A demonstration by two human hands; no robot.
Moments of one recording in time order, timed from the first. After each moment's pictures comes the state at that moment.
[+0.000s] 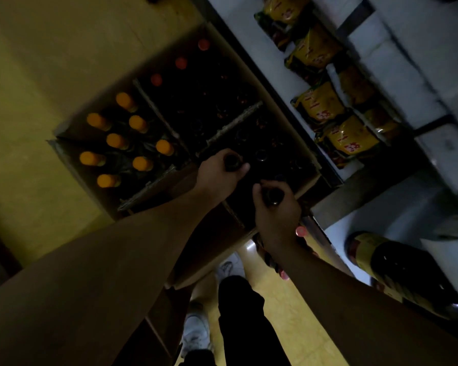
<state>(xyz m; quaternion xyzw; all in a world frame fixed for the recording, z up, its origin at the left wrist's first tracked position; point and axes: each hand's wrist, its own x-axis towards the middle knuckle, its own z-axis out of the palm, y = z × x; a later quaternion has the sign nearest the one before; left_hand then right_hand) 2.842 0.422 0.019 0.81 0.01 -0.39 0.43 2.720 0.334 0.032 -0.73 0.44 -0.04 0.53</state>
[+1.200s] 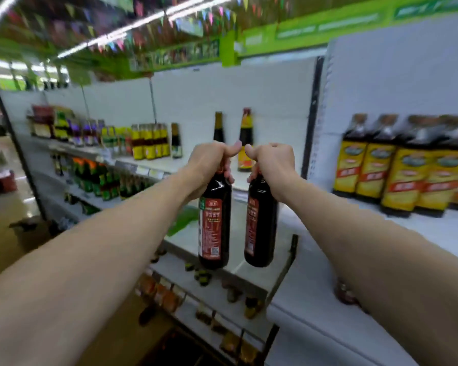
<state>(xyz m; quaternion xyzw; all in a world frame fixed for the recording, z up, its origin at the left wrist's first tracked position) 2.681 0.393 0.961 0.67 -0.34 -0.17 0.64 2.584 0.288 0.956 -0.70 0.24 -0.37 0.56</state>
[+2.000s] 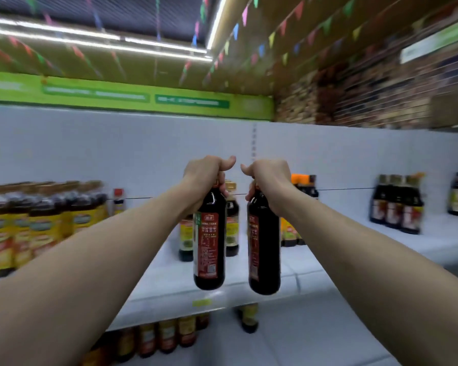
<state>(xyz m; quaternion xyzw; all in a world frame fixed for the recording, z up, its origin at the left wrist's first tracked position) 2.076 0.095 1.066 0.44 -0.59 -0.33 0.59 1.931 0.105 1.065 -0.58 0.48 -0.59 0.29</state>
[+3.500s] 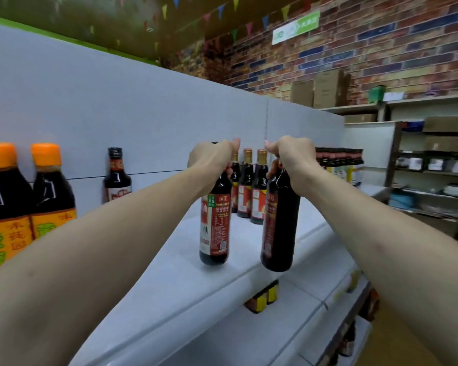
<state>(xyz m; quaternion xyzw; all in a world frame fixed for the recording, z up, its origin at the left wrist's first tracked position) 1.512 -0.203 1.027 0.38 -0.63 -0.43 0.52 1.379 -0.114 1.039 -0.40 0.62 -0.66 0.14</state>
